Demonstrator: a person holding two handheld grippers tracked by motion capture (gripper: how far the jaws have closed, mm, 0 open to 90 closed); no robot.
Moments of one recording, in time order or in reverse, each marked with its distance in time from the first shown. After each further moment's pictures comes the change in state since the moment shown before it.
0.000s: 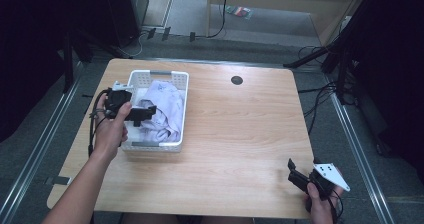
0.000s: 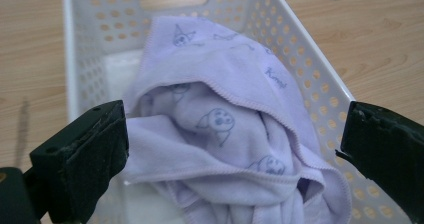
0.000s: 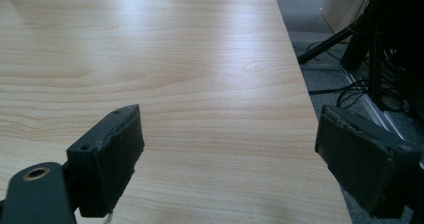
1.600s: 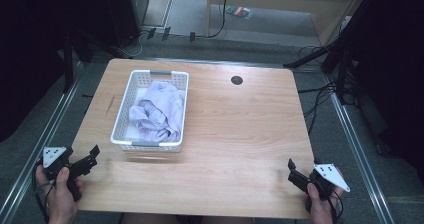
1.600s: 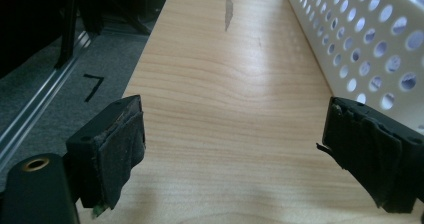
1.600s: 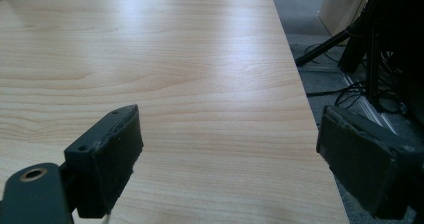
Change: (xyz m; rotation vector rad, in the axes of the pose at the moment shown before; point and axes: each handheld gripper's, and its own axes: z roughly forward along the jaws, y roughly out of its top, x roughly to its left) left arm 0.106 -0.199 -0.054 -0.319 0.262 -0.262; right arm 0.000 0.000 -0.001 -0.009 -0.007 0.000
